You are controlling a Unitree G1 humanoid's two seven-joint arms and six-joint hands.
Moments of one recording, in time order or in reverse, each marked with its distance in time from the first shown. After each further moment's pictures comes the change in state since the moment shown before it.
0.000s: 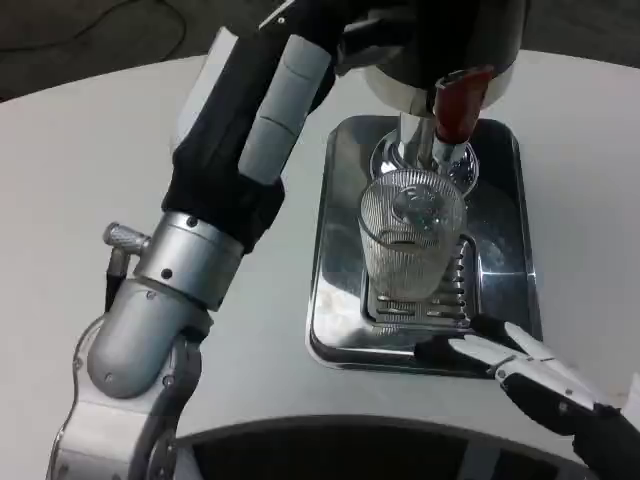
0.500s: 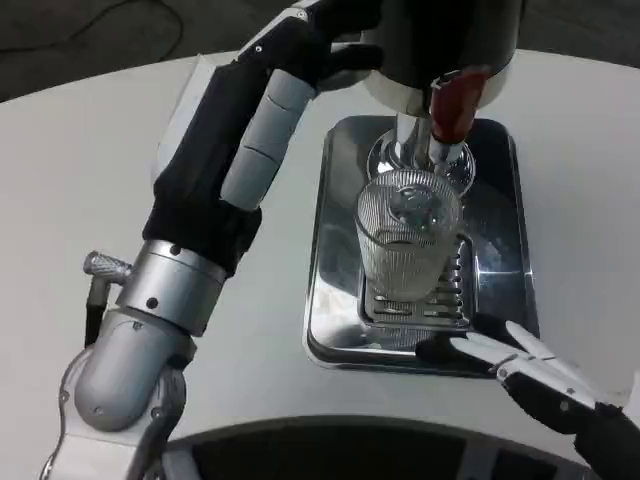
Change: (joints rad) left arm 0.091 0.013 0.004 -0.038 0.050 -0.034 0.038; right arm -0.001 -0.001 -0.005 0.000 0.003 0.000 0.001
